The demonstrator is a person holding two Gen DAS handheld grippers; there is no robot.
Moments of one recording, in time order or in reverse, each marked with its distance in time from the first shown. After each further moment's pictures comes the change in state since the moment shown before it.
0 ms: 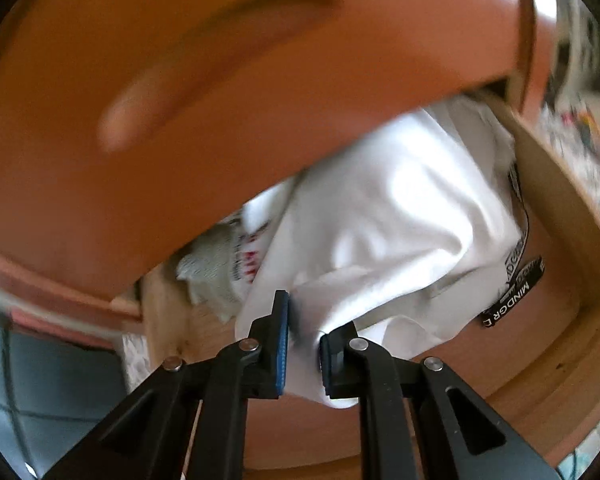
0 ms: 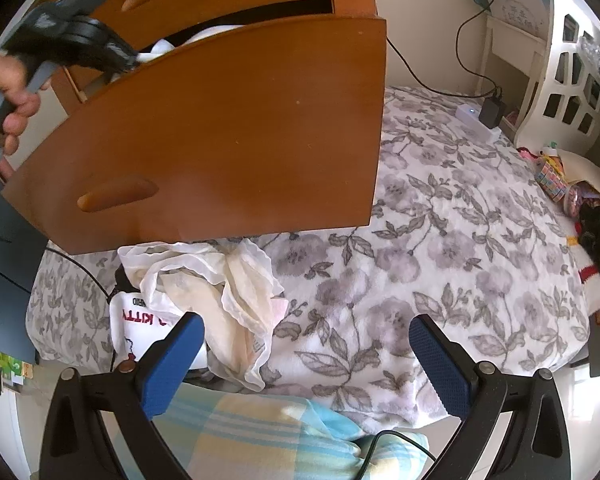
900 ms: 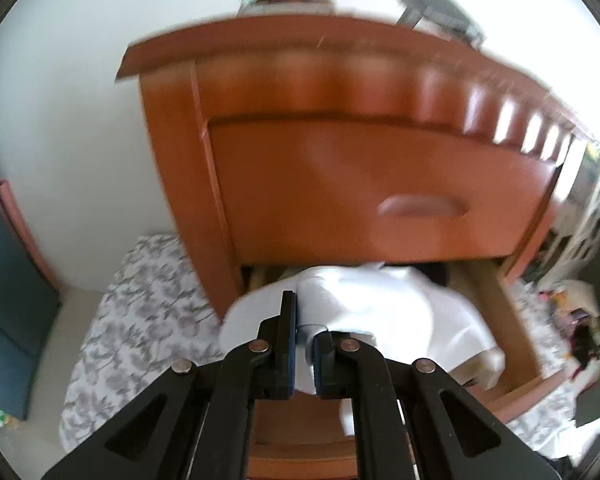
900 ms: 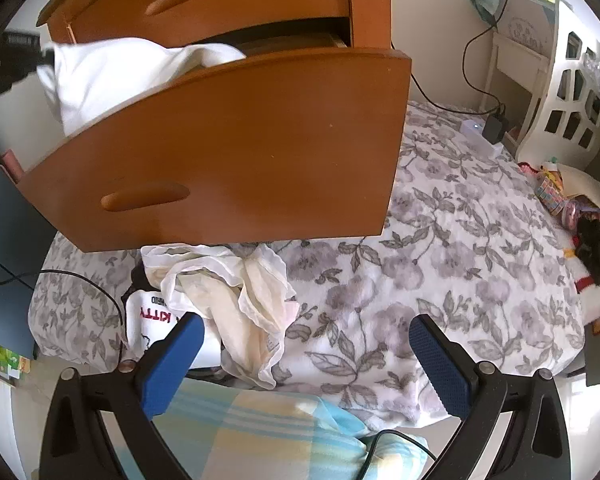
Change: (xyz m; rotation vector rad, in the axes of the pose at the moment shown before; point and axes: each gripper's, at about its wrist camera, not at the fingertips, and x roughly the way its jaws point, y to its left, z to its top) left arm -0.087 0.115 -0.077 -0.482 -0.354 -0.132; right arm -0.017 0.016 -0.001 -0.031 -0.034 -0.002
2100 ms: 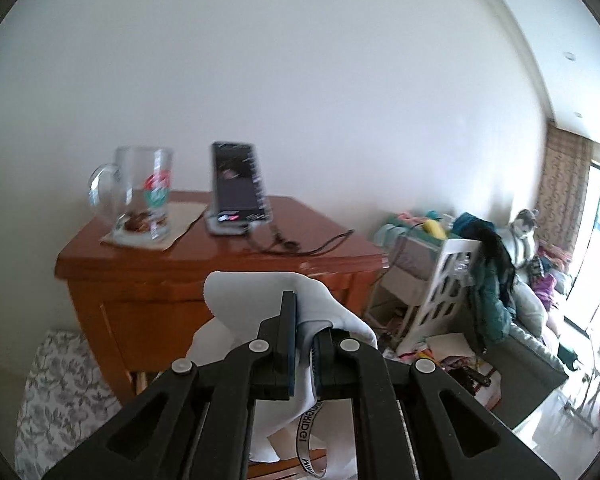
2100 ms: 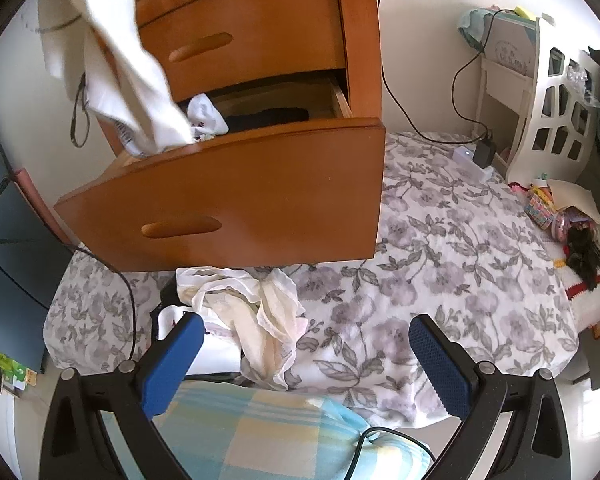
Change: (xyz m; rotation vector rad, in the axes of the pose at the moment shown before) left arm -0.180 -0.066 0.053 0.090 -0.337 -0.438; right arm -0.051 0.001 -0.006 0.017 -0.119 0.028
